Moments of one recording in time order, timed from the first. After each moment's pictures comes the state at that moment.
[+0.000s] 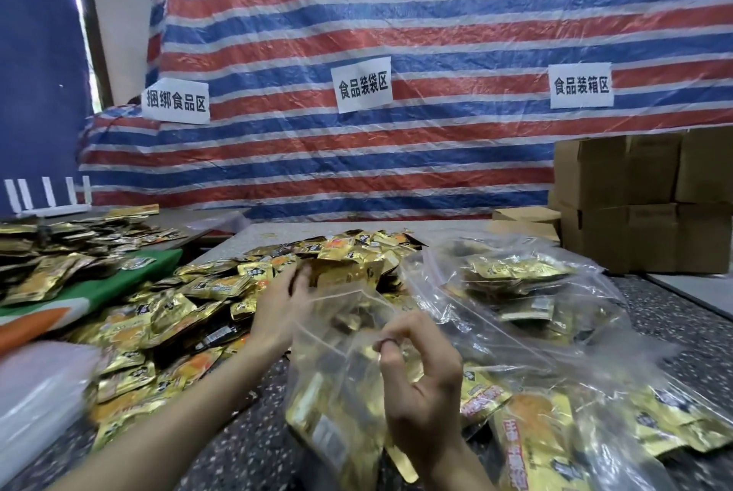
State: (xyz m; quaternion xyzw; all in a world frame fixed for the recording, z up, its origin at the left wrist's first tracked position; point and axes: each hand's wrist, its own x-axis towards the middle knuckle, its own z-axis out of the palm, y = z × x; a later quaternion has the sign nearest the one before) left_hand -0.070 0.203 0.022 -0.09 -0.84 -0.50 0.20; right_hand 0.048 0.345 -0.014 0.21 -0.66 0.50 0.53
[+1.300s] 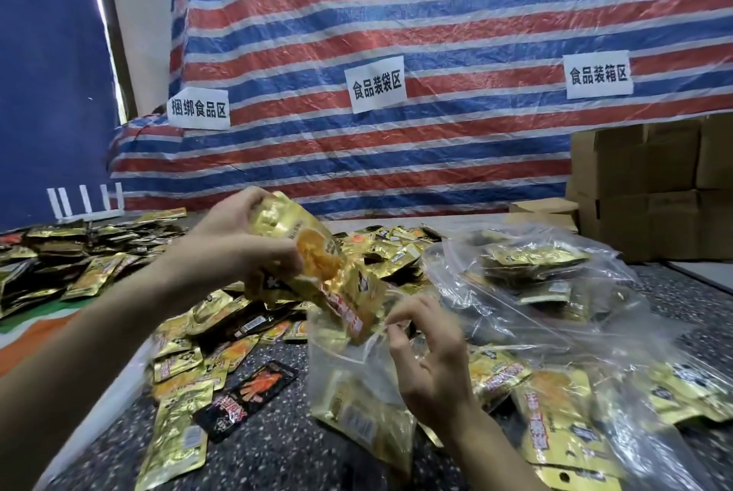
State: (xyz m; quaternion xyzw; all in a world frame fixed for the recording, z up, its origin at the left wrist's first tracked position) left_hand 0.045 0.118 0.139 -0.20 -0.80 -0.56 0.06; right_hand 0.045 0.338 -0.018 0.25 -0.71 0.45 0.49
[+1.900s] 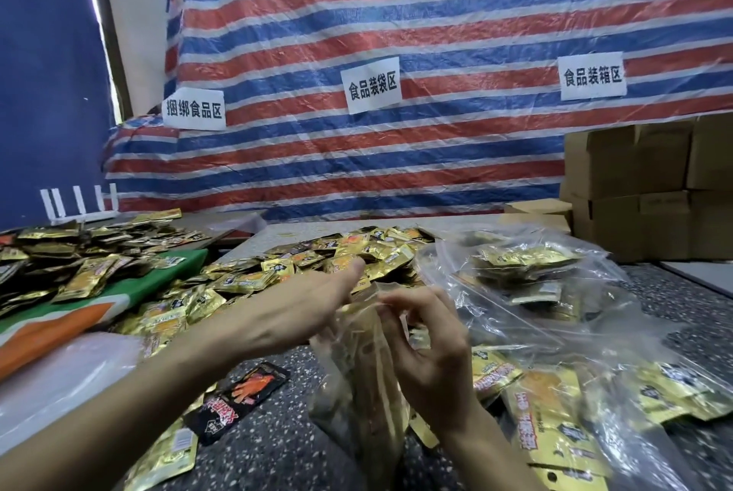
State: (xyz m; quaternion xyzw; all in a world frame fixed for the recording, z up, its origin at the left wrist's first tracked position) left_hand 0.052 0.174 0.096 -0.25 -0.93 -0.28 -0.01; right_hand 0.052 0.345 -0.007 0.27 -0.66 0.40 0.58
